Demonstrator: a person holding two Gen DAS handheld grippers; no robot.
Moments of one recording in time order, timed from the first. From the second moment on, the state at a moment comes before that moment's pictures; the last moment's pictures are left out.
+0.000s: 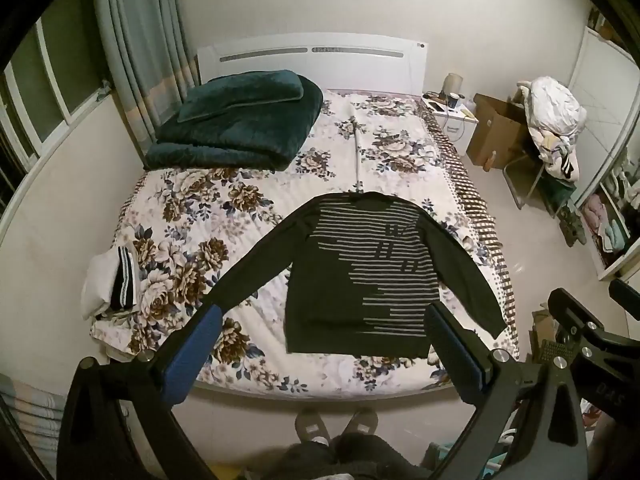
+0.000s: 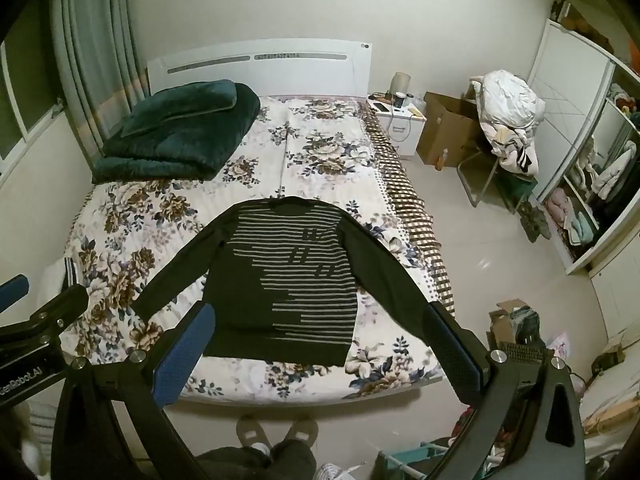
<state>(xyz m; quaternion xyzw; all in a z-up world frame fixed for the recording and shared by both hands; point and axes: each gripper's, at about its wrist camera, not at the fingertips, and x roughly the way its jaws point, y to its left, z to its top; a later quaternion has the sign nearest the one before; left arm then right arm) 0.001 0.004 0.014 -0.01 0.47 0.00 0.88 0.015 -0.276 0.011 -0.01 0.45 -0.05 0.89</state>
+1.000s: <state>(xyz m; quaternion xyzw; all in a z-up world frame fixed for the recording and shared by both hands) -0.003 -0.002 0.024 -0.01 0.46 0.00 0.89 0.015 -0.270 0.021 -0.01 0.45 -0.05 0.89</state>
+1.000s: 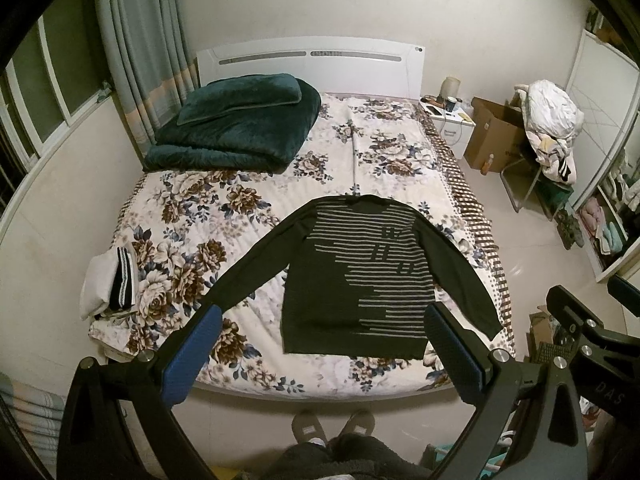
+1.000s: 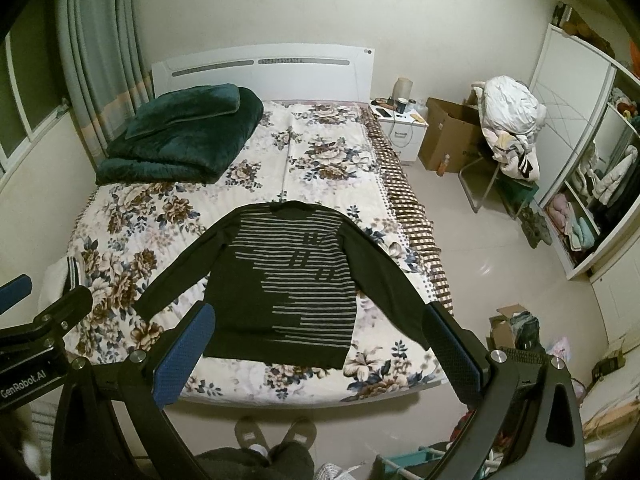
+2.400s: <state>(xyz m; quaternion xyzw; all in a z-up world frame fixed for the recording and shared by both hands) 0.009 -0.006 0.041 -0.01 0.45 0.00 0.89 0.015 -0.269 0.024 -0.01 0.44 -0.05 0.90</state>
